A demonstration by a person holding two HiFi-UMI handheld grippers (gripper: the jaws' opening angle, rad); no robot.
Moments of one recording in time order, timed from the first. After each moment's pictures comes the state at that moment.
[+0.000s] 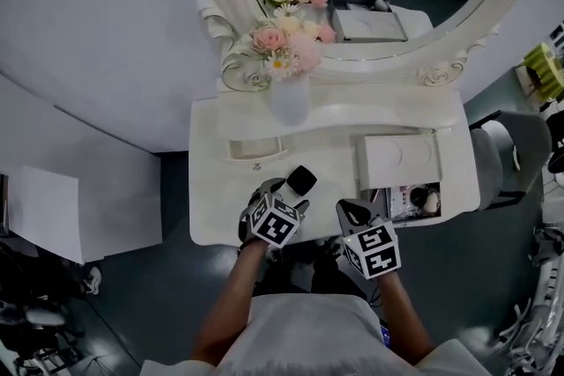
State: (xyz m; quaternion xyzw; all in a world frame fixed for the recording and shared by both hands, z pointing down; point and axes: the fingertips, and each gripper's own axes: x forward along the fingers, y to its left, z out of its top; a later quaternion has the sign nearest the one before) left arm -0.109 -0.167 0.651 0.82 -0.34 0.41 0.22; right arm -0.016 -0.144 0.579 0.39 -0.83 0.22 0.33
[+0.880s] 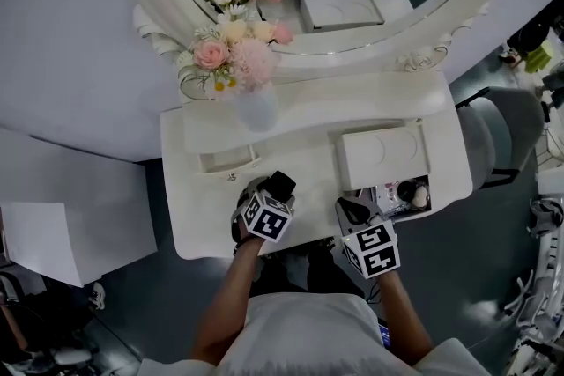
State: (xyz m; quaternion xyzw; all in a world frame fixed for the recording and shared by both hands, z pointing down) left arm -0.096 -0.197 0.707 0.79 -0.35 0.45 0.23; right arm 0.031 -0.163 0.603 0.42 -0.80 0.25 0.34
